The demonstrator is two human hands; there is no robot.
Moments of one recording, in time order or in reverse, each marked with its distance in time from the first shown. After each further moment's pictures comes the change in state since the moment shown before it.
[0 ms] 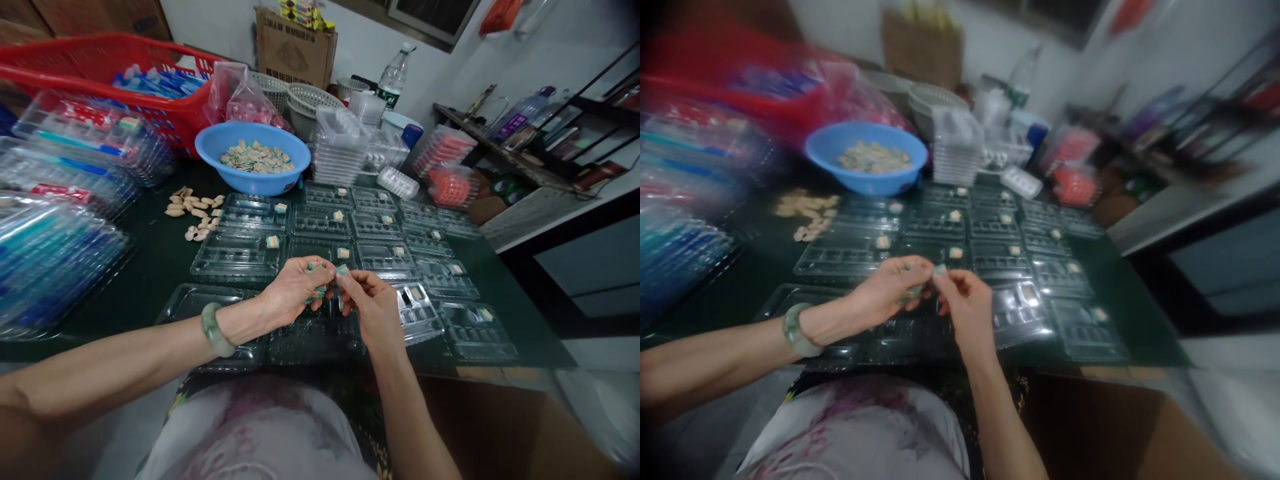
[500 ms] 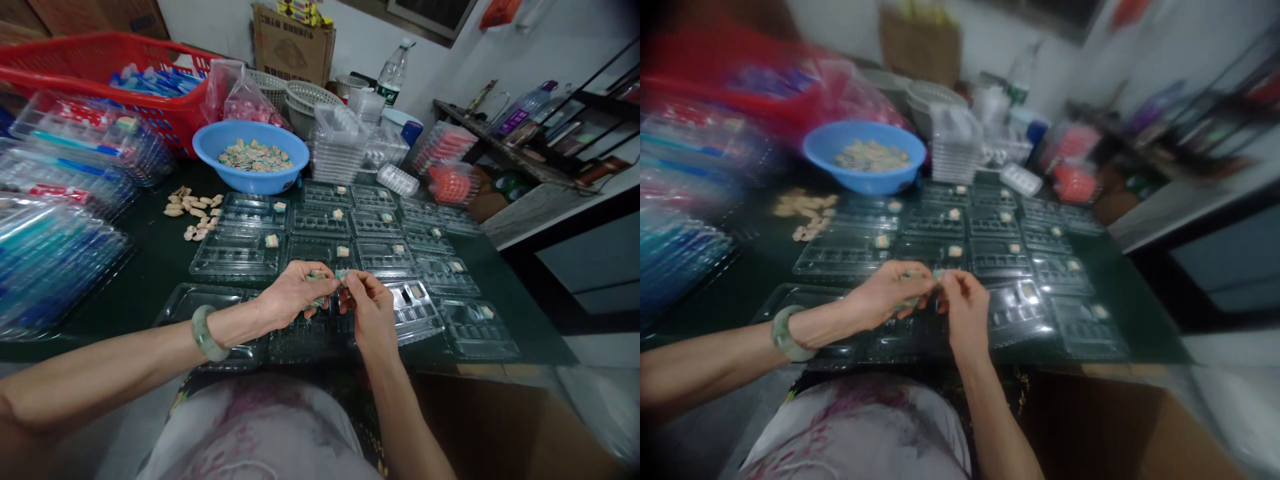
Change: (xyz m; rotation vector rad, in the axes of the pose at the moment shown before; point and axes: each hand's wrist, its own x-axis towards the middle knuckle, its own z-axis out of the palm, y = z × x) left_hand -0.006 0.001 0.000 0.141 -0.044 -0.048; right_hand -0.004 0.011 0.003 0.044 0.110 -0.015
